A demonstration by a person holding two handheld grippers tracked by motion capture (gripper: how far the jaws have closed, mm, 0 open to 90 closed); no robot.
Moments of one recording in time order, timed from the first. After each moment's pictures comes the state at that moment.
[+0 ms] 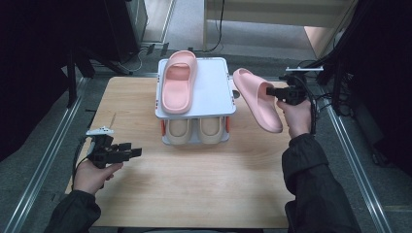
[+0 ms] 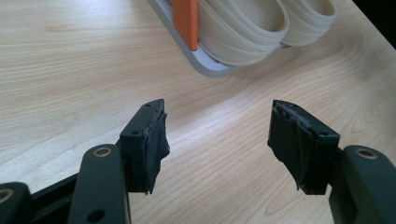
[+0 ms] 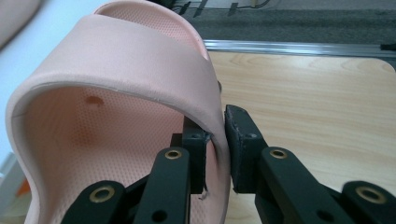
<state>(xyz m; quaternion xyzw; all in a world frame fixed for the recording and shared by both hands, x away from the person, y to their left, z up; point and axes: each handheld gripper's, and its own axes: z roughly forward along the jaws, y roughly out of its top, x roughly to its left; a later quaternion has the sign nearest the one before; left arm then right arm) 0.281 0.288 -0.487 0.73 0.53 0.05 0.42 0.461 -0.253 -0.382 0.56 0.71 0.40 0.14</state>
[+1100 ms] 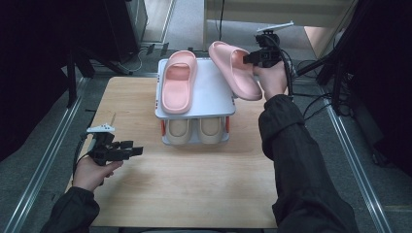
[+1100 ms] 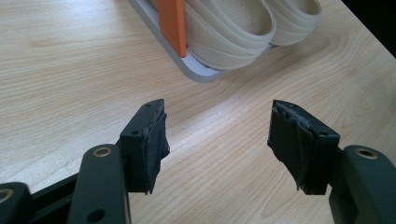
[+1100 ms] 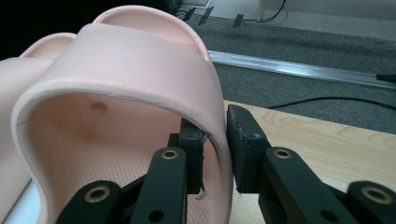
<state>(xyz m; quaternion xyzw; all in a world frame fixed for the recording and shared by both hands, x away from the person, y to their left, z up) 0.289 0.286 -0.484 0.75 0.50 0.04 0.43 0.512 -0.162 -0.306 0.54 0.73 0.38 0.17</state>
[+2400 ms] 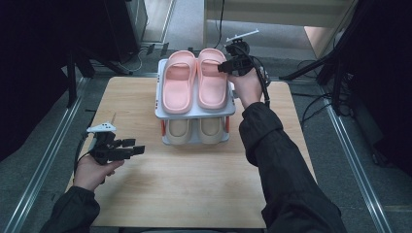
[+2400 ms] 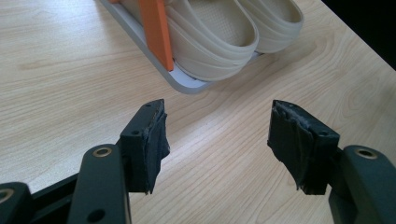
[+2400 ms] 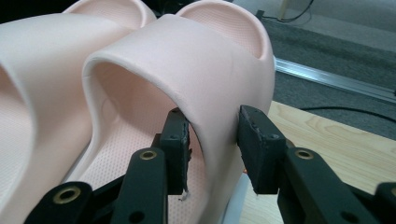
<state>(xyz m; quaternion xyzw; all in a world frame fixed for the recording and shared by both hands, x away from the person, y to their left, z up) 0.289 0.282 -0.478 0.76 0.47 0.05 0.45 0.500 -0.094 -0.327 0.49 0.78 0.36 0.17</state>
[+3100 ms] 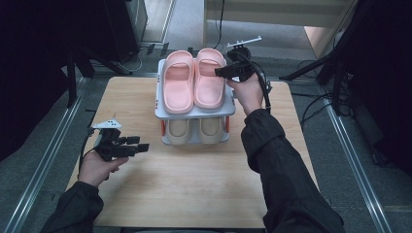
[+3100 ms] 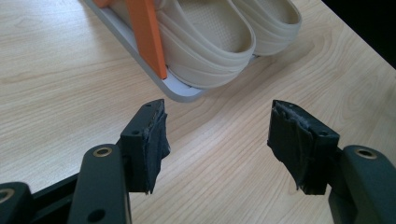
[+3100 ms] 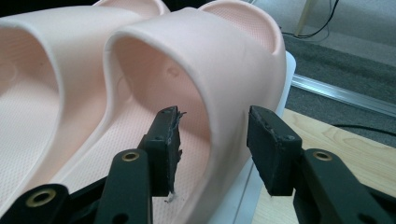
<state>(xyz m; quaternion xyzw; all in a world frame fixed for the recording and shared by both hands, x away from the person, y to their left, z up) 0.302 0.272 -0.479 0.77 0.46 0.04 0.45 0.488 -0.101 -0.338 0.46 0.78 0.40 0.16</state>
